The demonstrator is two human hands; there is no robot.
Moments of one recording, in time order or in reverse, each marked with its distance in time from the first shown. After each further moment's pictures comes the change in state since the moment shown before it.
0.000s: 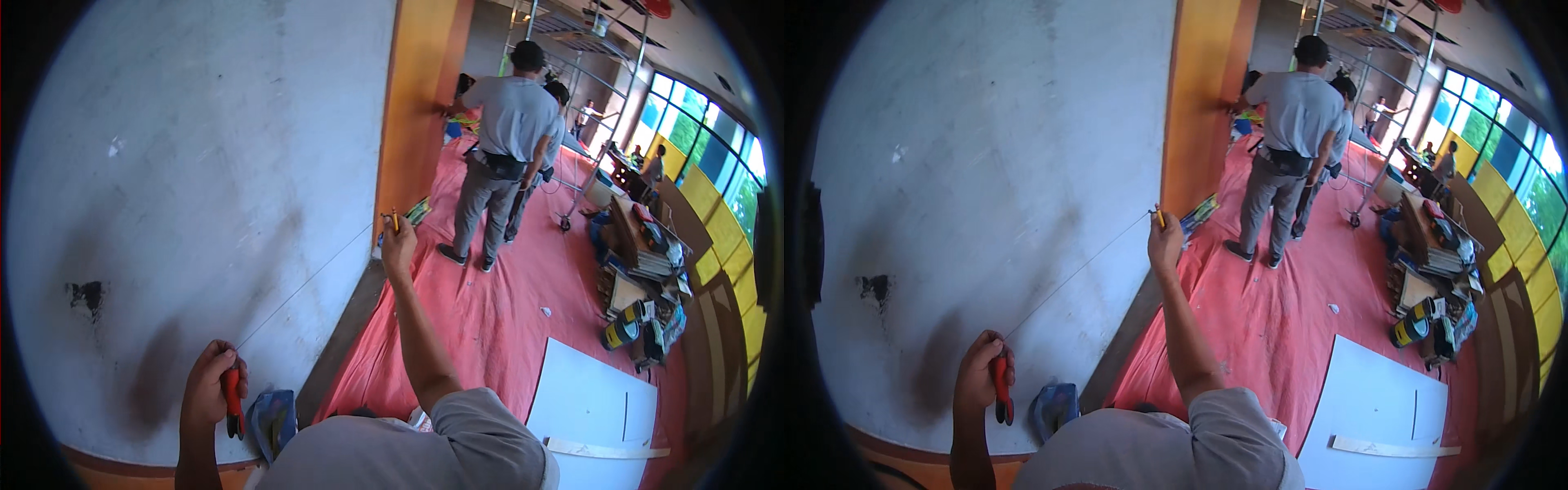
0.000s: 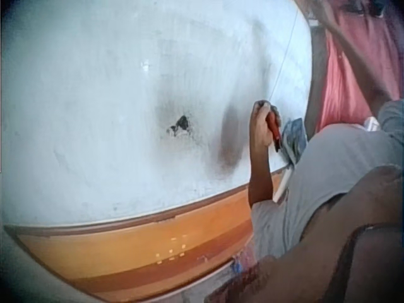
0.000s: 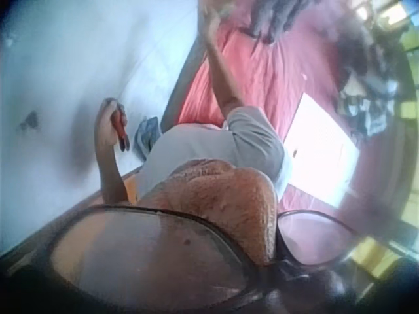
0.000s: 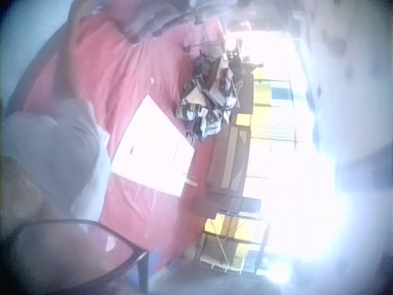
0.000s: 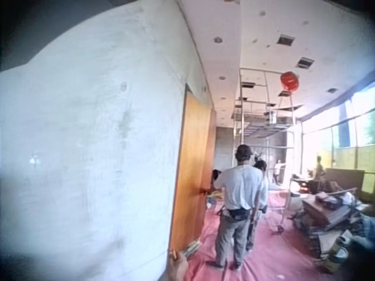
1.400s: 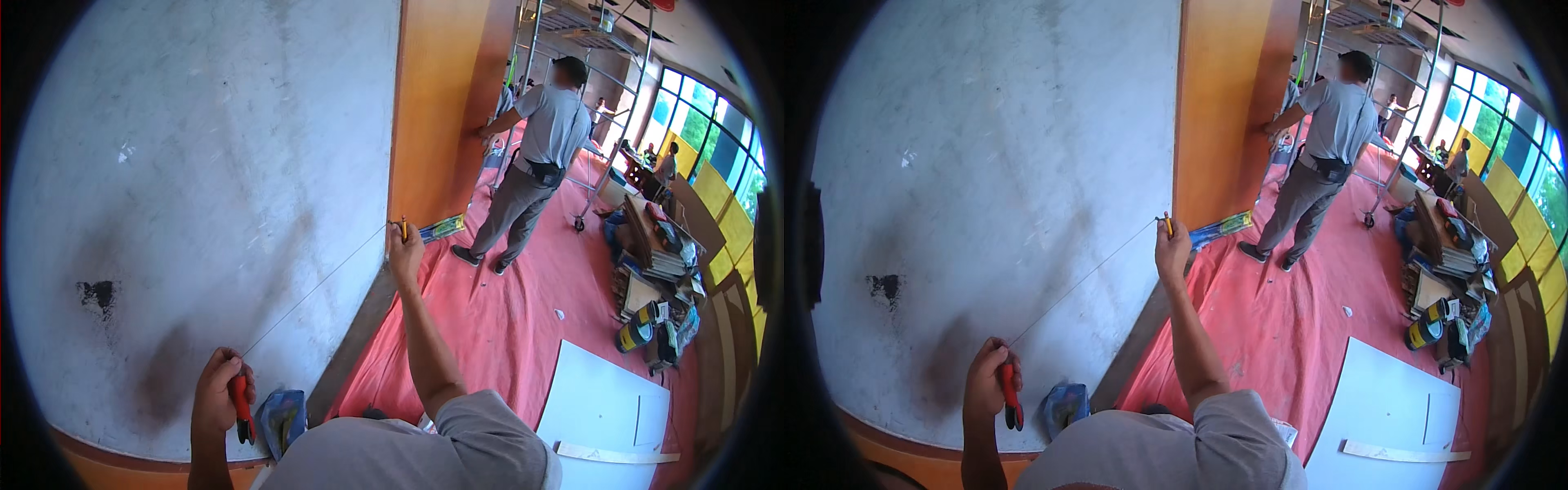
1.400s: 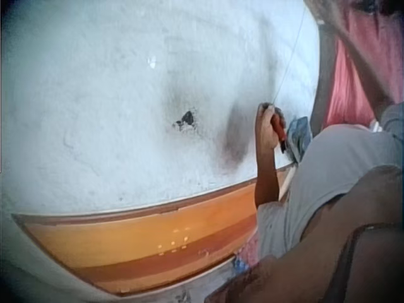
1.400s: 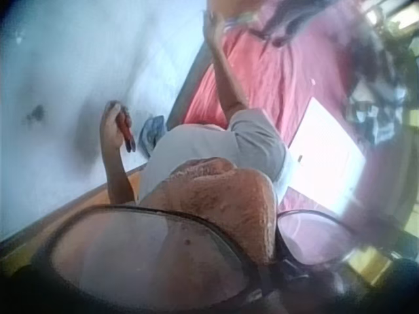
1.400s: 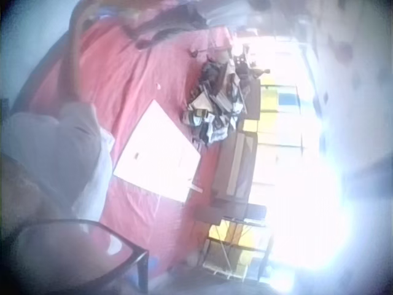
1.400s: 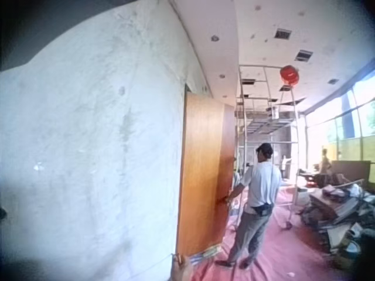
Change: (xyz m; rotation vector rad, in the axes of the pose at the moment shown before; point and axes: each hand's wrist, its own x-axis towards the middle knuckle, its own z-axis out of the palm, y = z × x) left_hand -0.006 -0.010 -0.004 -0.062 0.059 0.011; right_hand -0.013 0.016 0.012 0.117 0.015 -0.005
